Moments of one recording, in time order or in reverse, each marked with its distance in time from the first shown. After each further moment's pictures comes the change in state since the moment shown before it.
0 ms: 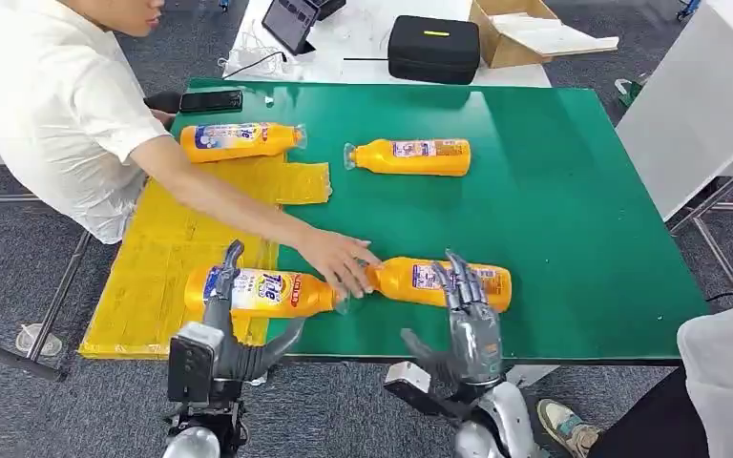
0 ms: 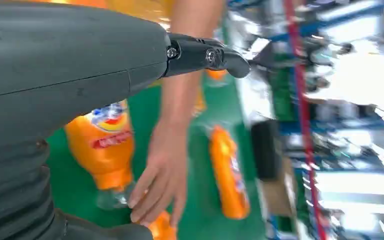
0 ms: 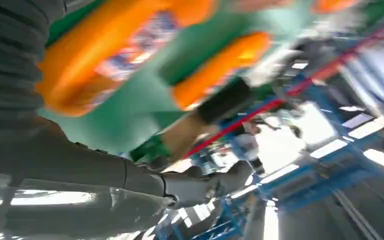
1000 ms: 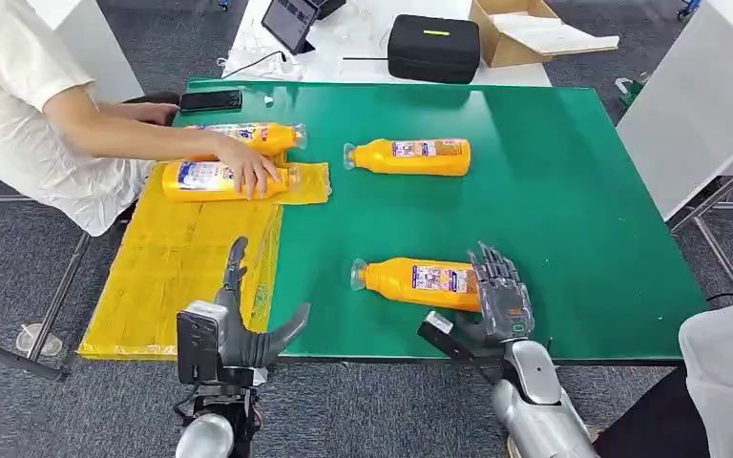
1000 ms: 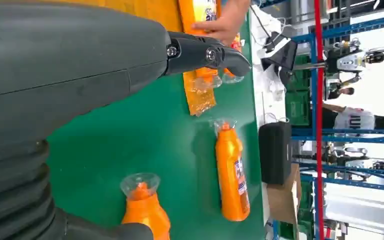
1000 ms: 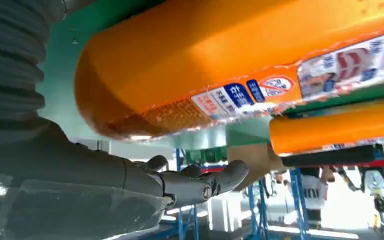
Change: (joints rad) left arm -0.043 -0.058 0.007 0.068 0.037 0.054 -0.006; right arm -0.295 -0.134 -0.045 0.487 0.160 0.039 0.191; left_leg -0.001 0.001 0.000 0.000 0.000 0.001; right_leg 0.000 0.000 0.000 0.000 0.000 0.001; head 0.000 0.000
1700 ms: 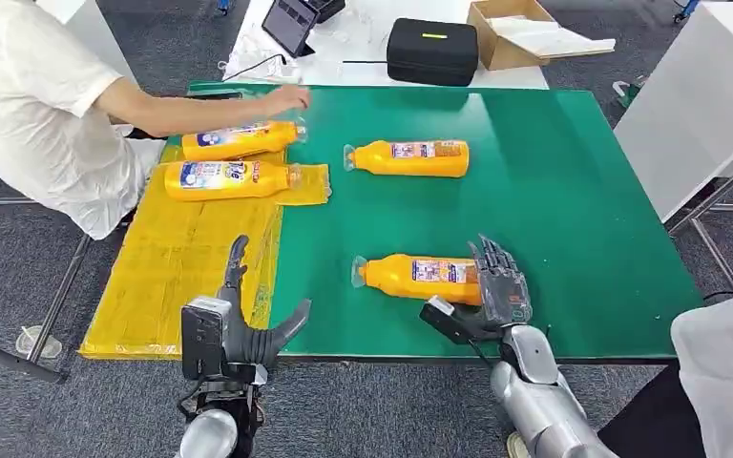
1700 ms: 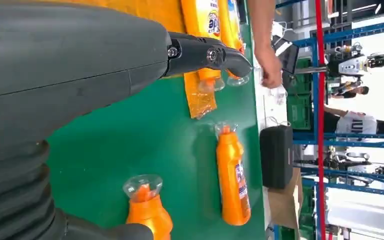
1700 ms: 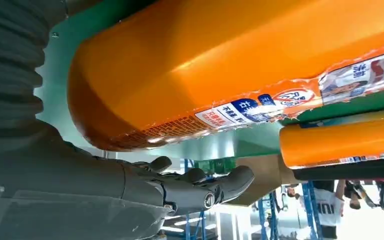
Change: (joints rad) left arm -0.024 0.000 -0.009 0.029 0.009 0.011 0.008; right arm -0.117 0.001 0.005 0.189 -0.011 0.045 0.019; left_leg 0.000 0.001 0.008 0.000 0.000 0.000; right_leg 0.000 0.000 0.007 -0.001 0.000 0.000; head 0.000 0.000
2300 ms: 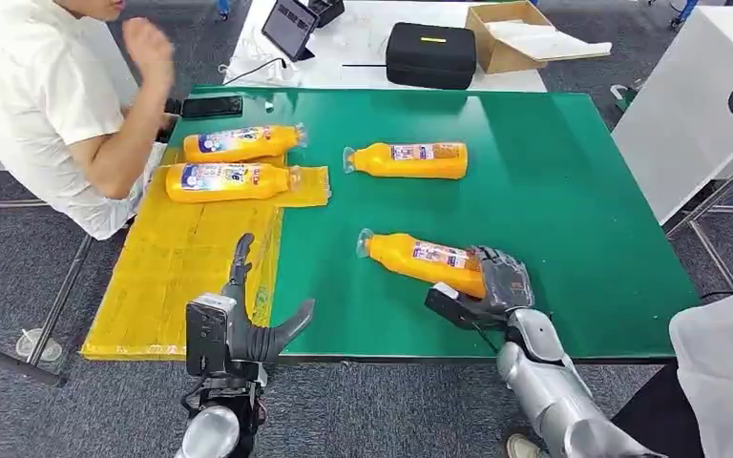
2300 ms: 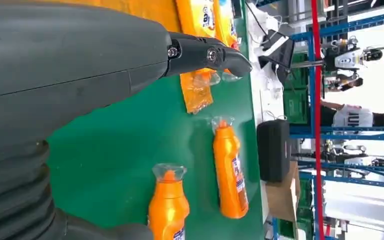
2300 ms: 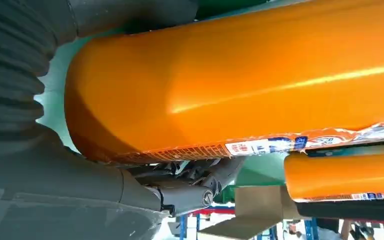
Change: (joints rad) left arm -0.014 0.000 -0.006 0.011 0.002 -0.016 0.003; right arm -0.082 -0.025 -0.002 0.119 -0.063 0.166 -0.020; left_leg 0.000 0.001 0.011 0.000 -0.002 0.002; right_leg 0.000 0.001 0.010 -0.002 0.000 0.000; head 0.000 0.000
